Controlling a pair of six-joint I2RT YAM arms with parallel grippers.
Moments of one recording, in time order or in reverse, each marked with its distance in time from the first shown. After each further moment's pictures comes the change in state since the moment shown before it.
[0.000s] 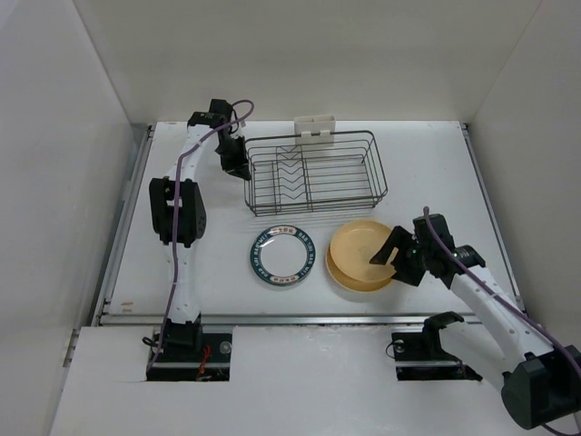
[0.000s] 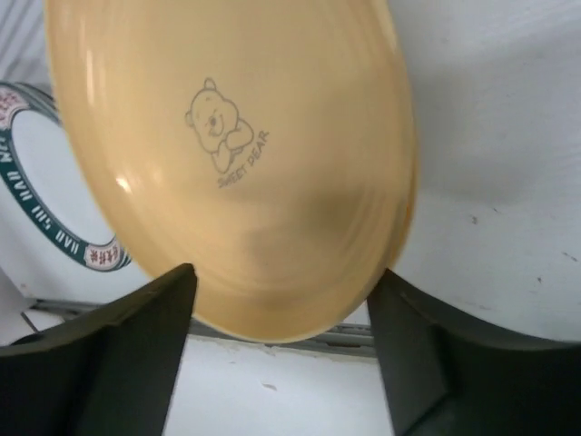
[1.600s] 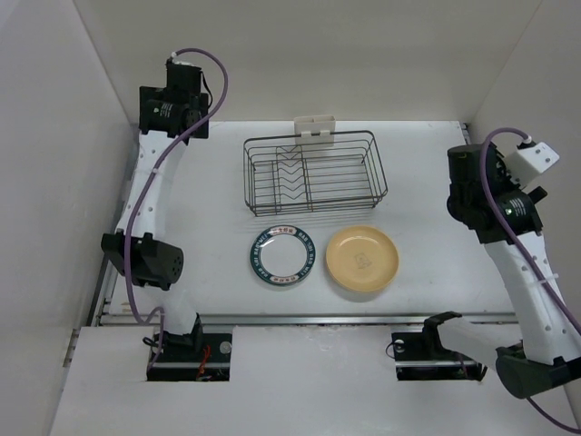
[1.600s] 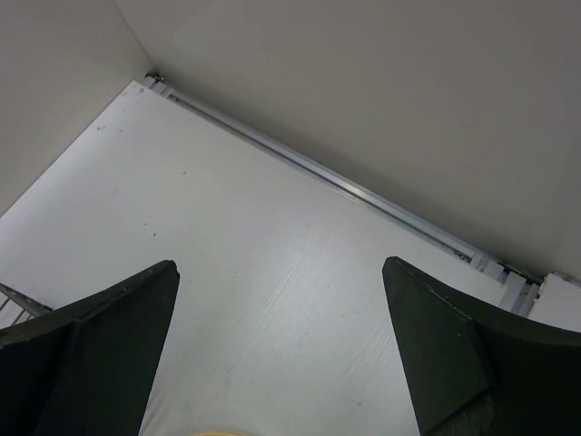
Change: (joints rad) left arm -0.019 -0.510 -0.037 0.066 -0.898 0.275; right arm 0.009 0.206 0.861 -0.388 1.299 -0.042
